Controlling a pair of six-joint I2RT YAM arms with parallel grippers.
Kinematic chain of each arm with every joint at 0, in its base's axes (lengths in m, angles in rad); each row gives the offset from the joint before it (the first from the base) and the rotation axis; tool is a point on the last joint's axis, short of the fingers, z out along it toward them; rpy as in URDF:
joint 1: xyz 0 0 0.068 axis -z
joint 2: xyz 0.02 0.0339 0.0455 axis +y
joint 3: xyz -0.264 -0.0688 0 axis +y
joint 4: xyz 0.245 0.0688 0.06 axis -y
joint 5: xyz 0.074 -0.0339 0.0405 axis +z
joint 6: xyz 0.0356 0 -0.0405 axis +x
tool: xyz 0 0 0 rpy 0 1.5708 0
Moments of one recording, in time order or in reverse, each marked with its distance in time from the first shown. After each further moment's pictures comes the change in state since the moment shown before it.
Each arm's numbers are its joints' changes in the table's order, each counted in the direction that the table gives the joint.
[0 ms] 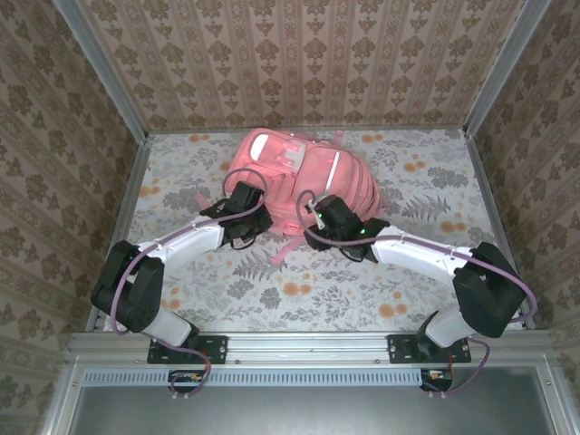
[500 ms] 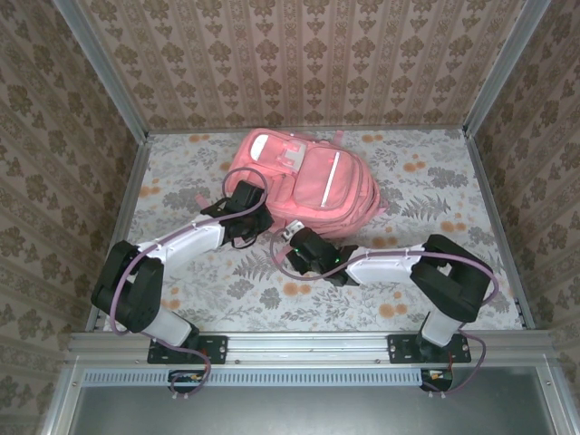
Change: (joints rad) left arm 0.008 0.000 -0.022 -0.032 0.008 -0.040; right arm -0.180 0.198 0.100 0.325 -0.180 -0.049
